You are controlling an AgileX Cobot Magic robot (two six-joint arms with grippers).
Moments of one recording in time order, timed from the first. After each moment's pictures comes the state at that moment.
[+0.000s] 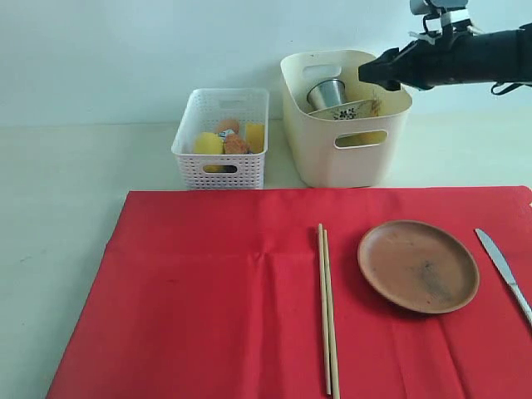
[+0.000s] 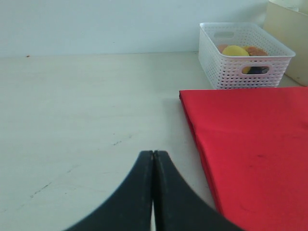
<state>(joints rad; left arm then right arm) -0.12 0.05 0.00 -0.01 0.31 0.00 -0.03 2.17 -1.62 1.46 0.66 -1.57</state>
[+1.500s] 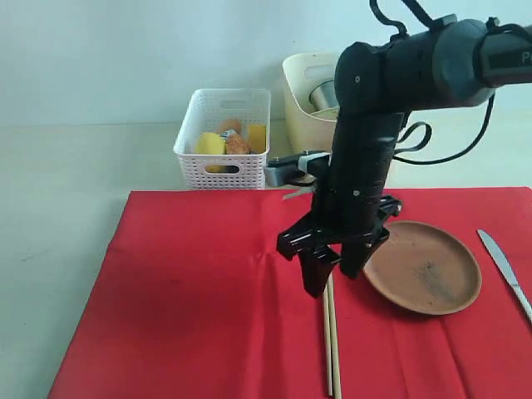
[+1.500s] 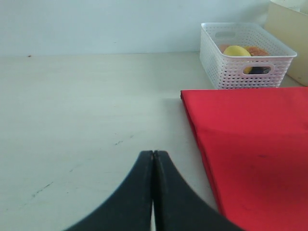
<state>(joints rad) -0.12 0.05 0.00 -0.01 0.31 0.00 0.50 2.02 -1.40 0.23 1.17 -0.19</state>
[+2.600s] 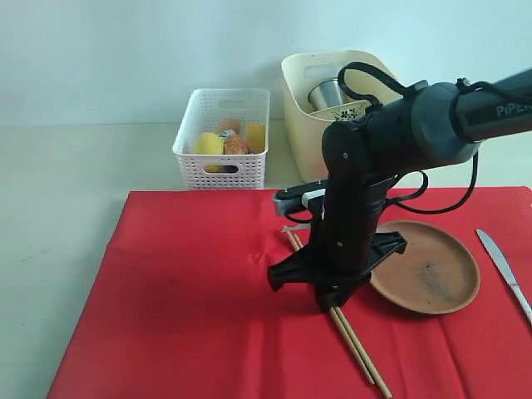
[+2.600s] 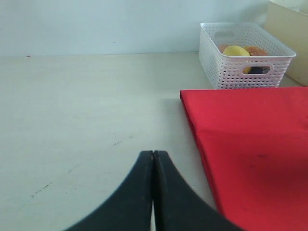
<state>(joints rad) -0.12 0.05 0.00 -0.01 0.31 0.00 0.57 2.04 -1.22 0.09 0.83 0.17</state>
